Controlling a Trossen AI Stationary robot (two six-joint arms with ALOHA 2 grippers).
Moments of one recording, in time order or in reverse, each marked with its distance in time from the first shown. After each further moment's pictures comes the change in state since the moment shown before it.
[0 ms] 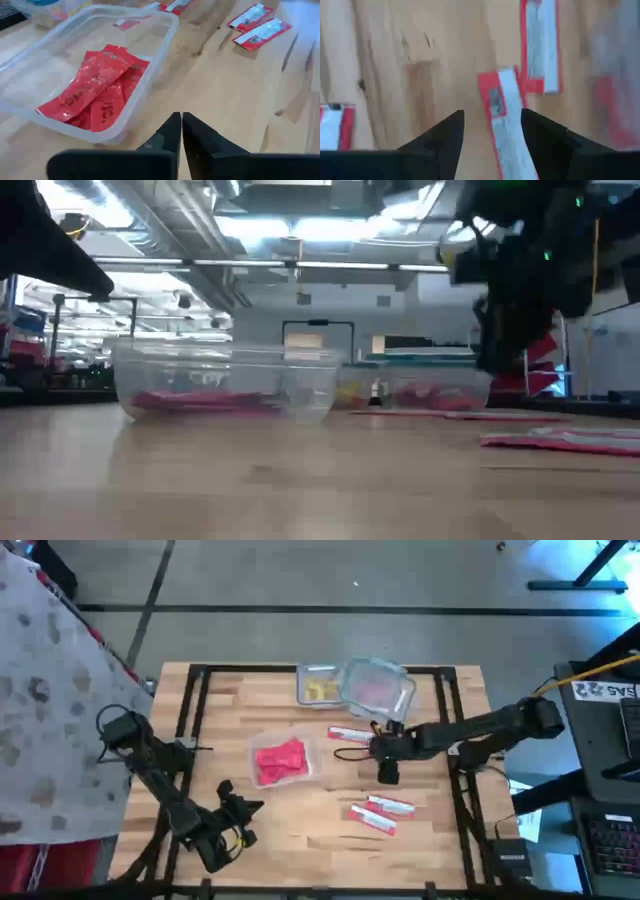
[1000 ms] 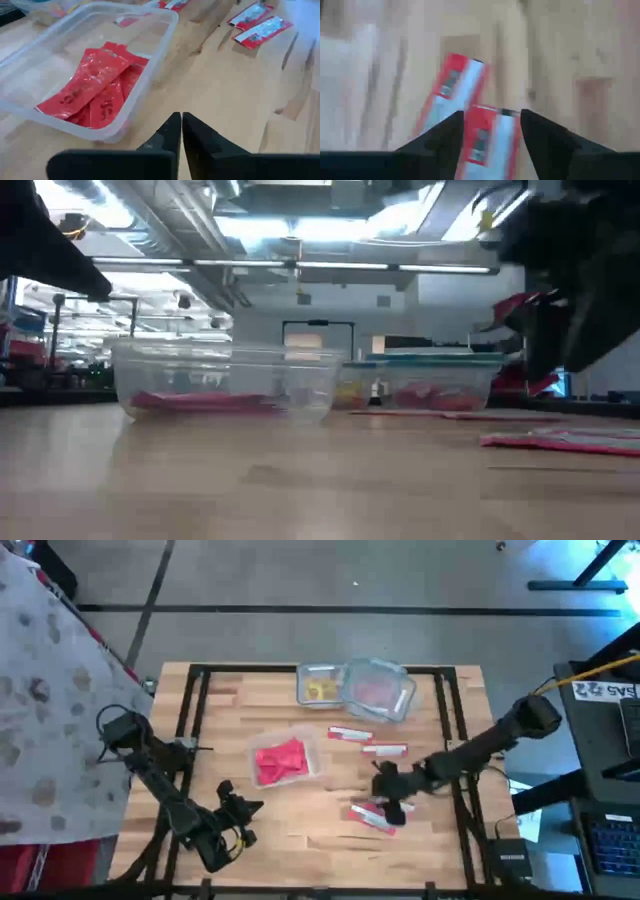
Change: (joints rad) left arm 0.004 0.000 0.000 0.000 0.010 -0.006; right arm 0.482 0.059 -0.081 0.479 -0.039 0.292
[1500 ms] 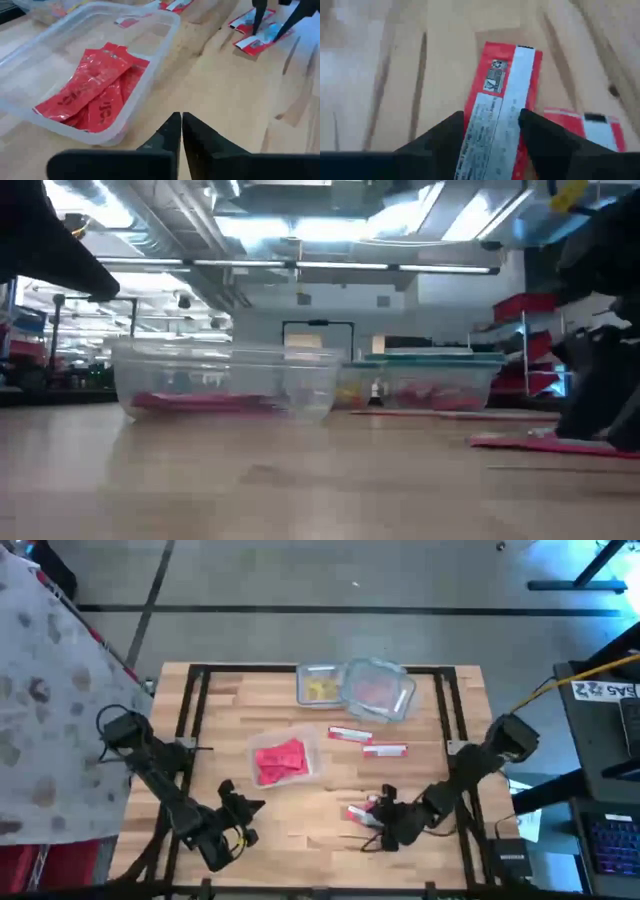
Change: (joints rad) left arm 0.011 0.000 0.000 0.017 0.000 0.006; right arm 0.192 0.356 0.010 0.256 0.307 0.270
